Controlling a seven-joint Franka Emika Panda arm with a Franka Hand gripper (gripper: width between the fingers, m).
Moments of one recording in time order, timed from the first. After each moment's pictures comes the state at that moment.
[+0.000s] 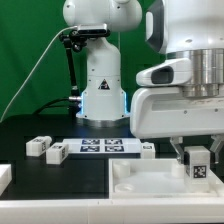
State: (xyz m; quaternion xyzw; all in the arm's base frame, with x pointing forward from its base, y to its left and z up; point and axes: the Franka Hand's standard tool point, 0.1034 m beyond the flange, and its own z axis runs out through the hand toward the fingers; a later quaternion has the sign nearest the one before) arm 0.622 0.110 0.071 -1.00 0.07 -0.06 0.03
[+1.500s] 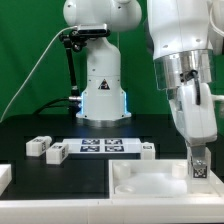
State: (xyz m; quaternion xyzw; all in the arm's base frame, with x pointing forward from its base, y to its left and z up) arm 0.620 0.113 0.069 -0.64 0.76 -0.02 0.12
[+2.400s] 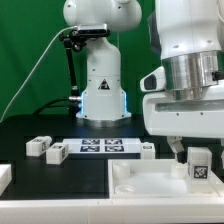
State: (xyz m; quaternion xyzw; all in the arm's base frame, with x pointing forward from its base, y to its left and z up) arm 0.618 0.121 0.068 -0.91 0.41 -0.04 0.08
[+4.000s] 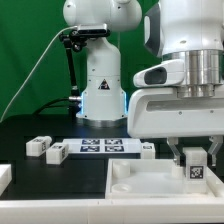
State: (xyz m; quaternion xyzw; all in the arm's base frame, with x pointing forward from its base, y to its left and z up) arm 0.623 0.108 0.069 -1.00 0.04 -0.08 0.02
